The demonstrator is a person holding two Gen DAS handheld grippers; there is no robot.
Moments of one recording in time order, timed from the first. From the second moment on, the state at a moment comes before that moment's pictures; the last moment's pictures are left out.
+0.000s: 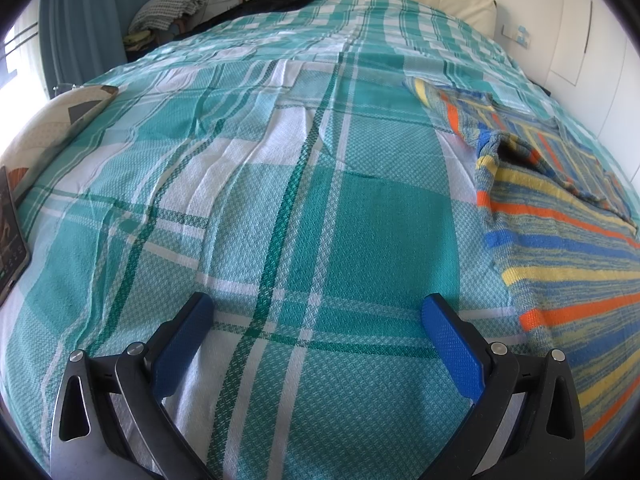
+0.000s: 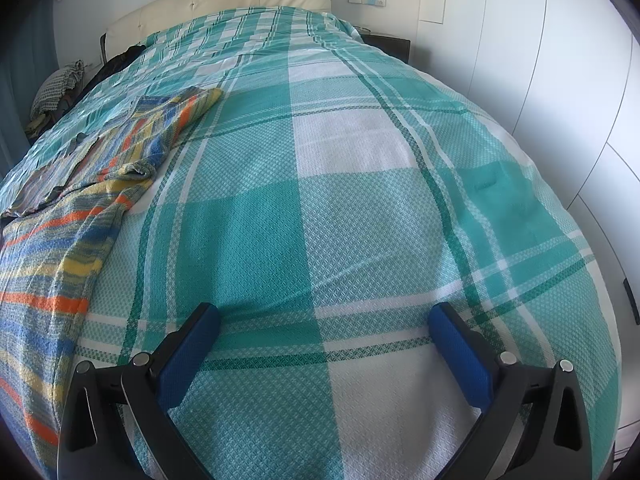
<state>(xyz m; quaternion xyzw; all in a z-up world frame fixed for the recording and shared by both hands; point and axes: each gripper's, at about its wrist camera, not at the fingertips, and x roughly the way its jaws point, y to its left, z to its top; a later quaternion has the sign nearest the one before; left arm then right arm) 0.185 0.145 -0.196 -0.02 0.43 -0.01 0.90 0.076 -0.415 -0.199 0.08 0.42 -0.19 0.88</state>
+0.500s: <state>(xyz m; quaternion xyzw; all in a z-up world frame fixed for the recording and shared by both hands) 0.186 0.149 -0.195 -0.03 0.44 -0.02 0.90 0.079 -0.415 -0.202 0.07 0.43 -0.19 0.88</state>
